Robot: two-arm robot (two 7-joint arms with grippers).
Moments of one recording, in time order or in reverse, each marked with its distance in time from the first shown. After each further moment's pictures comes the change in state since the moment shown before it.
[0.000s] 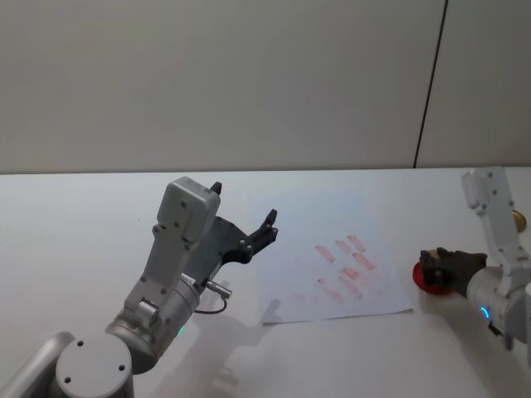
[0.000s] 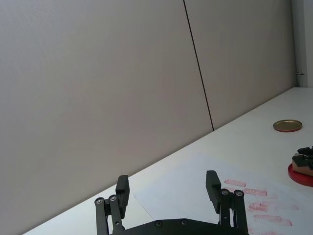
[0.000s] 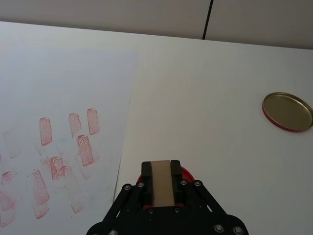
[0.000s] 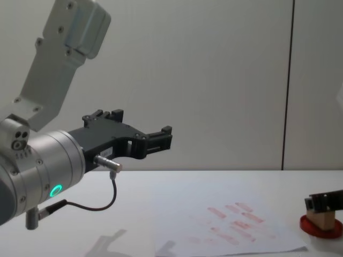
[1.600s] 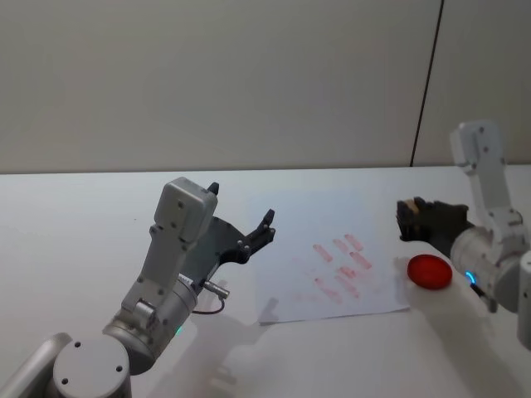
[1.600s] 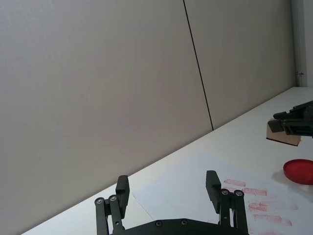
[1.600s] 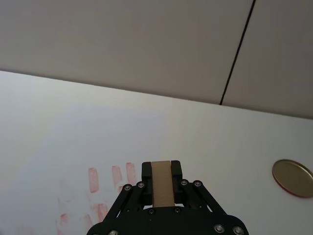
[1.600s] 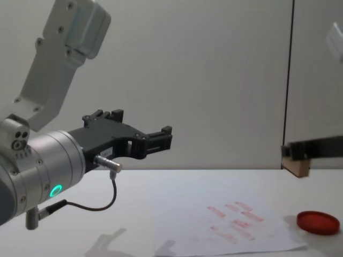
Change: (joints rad) left arm 0.000 0.000 0.000 0.000 0.000 0.000 0.000; right arm 0.016 -0.025 -0.010 -0.115 -0.051 -0.052 0.051
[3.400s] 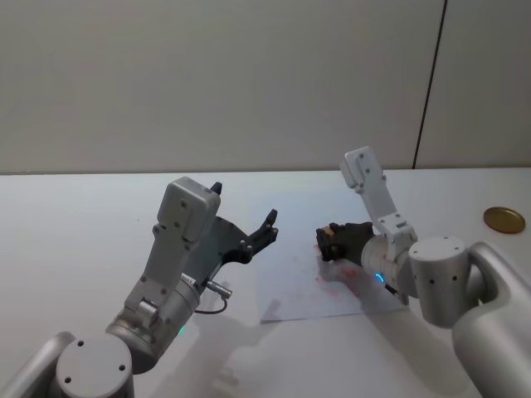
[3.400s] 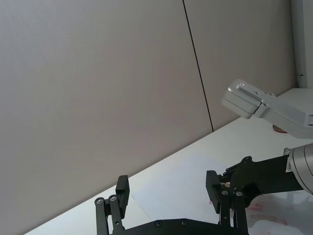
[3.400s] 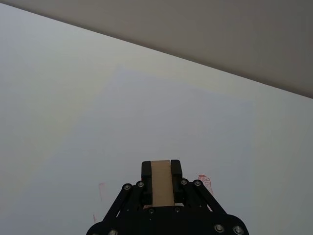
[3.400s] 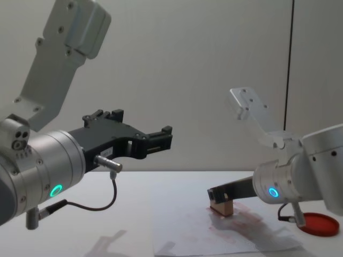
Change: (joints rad) left arm 0.000 0.000 0.000 0.000 0.000 0.000 0.000; right arm 0.302 -0.179 -0.101 0.632 -0.151 -0.178 0.164
